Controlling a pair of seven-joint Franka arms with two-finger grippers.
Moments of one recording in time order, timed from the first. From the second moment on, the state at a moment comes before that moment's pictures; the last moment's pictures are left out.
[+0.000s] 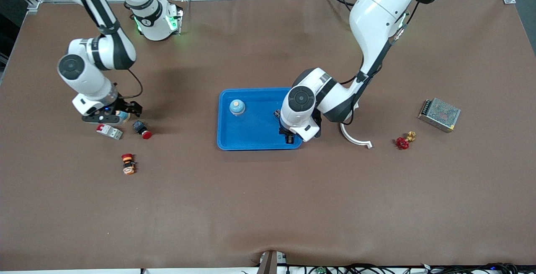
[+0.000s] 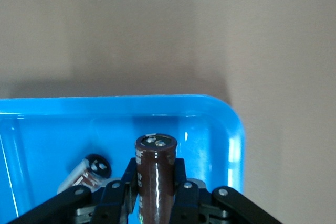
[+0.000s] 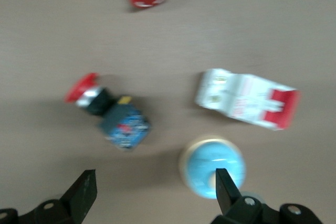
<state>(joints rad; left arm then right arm) -0.50 0.76 -0.25 -1.54 0.09 2.26 -2.29 -0.12 0.11 0.01 -2.51 -0.18 2.64 0.05</state>
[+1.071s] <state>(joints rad) -0.46 0.70 -0.24 -1.39 0.10 2.12 -2.09 -0.28 0.20 0.03 -2.57 -0.18 2.86 0.08</state>
